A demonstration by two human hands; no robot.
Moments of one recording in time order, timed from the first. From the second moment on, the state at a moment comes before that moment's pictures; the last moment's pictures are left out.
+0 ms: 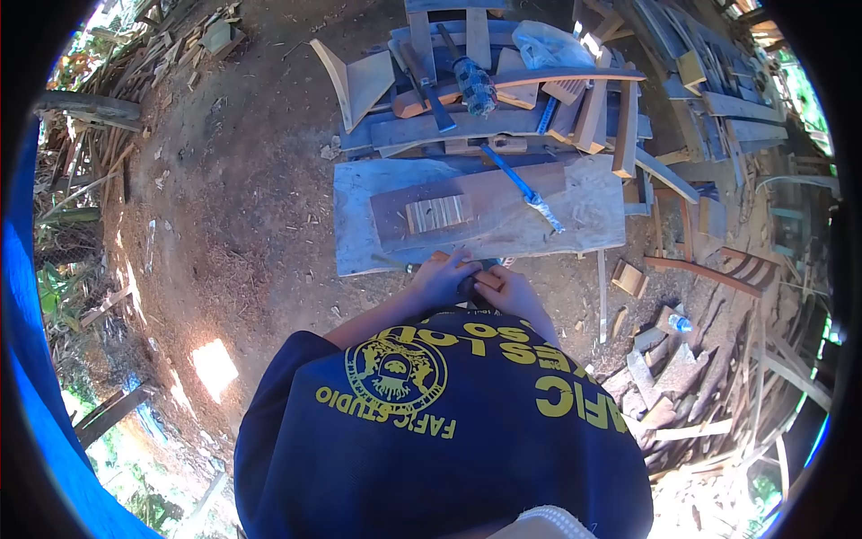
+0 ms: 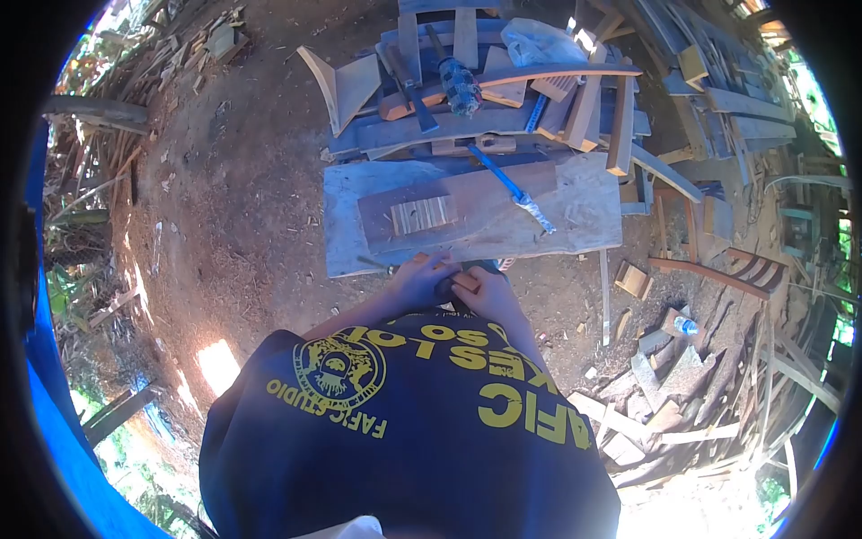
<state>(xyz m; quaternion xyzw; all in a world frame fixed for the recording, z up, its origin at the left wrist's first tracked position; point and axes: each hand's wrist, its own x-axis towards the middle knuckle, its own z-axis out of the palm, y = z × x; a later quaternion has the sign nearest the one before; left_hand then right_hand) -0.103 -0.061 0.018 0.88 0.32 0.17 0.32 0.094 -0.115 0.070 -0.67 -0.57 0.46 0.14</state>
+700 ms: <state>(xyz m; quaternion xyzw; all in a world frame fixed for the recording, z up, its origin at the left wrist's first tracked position) -0.126 -0.031 0.021 0.73 0.40 0.23 0.50 0.063 -0.086 0.085 -0.63 -0.51 0.52 0.27</state>
